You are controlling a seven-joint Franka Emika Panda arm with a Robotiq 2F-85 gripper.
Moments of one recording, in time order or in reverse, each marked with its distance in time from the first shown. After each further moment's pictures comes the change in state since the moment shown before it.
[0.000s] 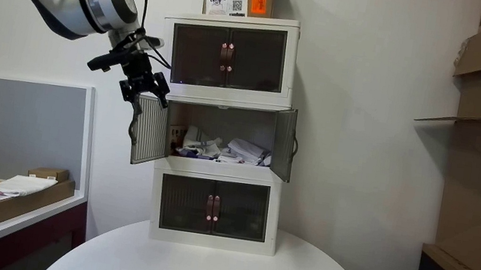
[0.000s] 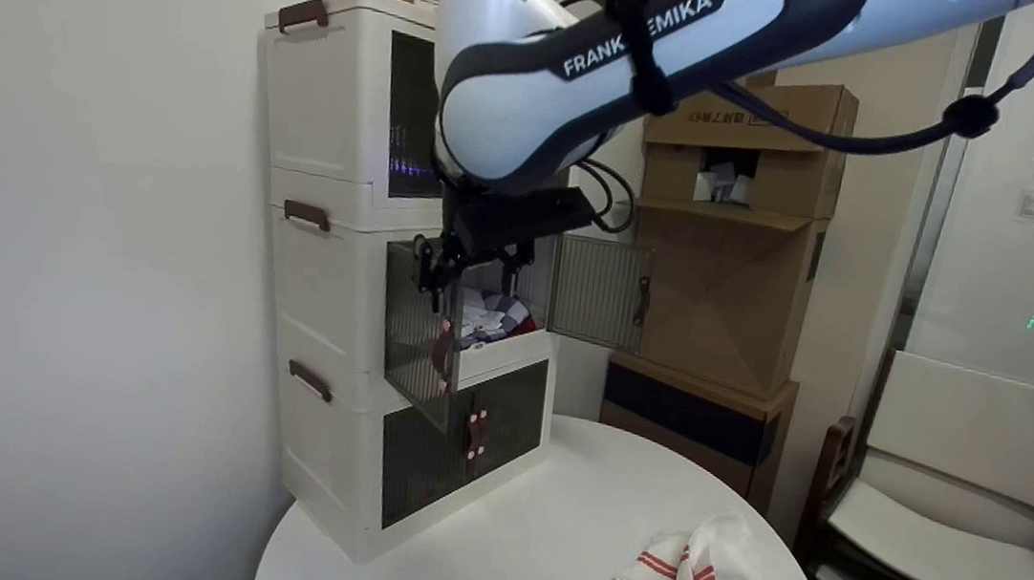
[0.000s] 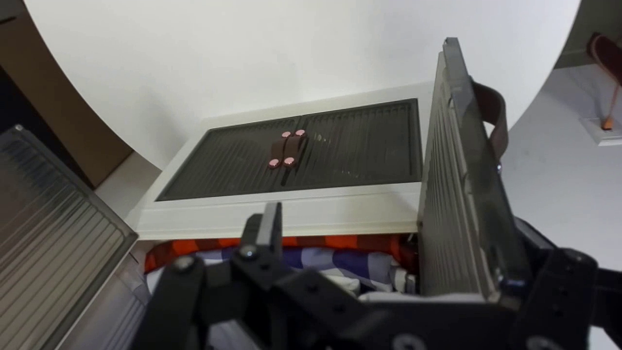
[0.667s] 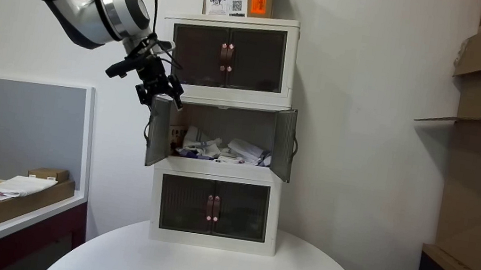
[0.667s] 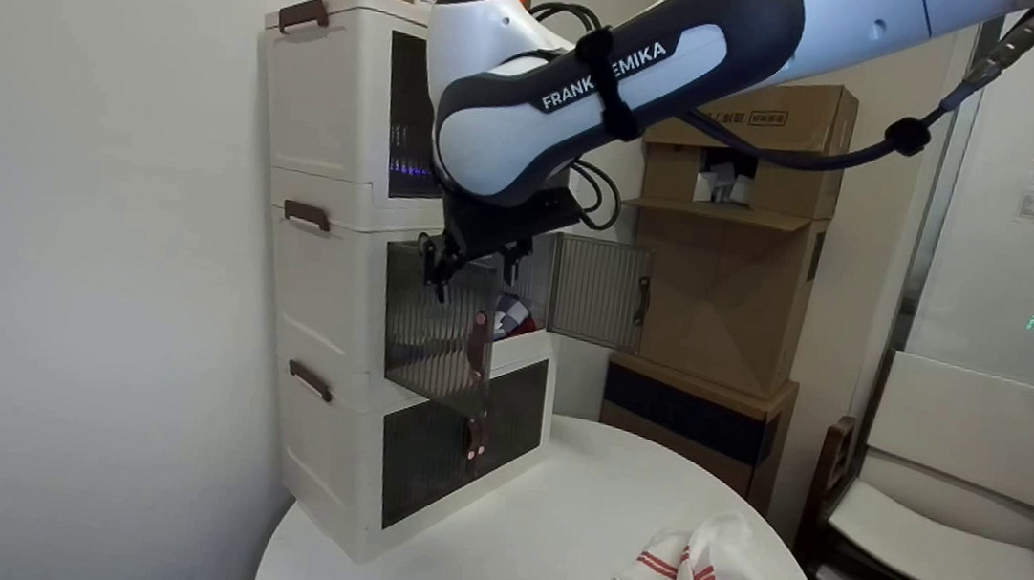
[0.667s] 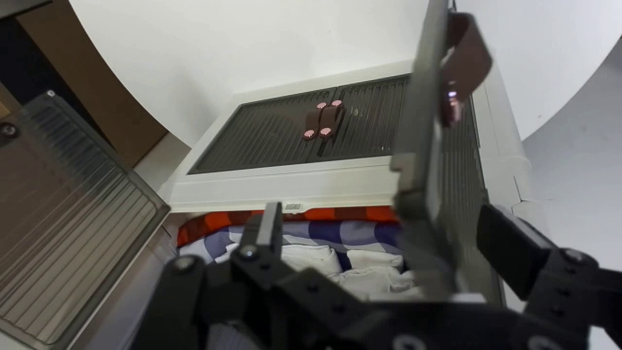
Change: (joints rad) arm 0.026 0.093 -0.056 0.106 -0.101 -0.004 0.047
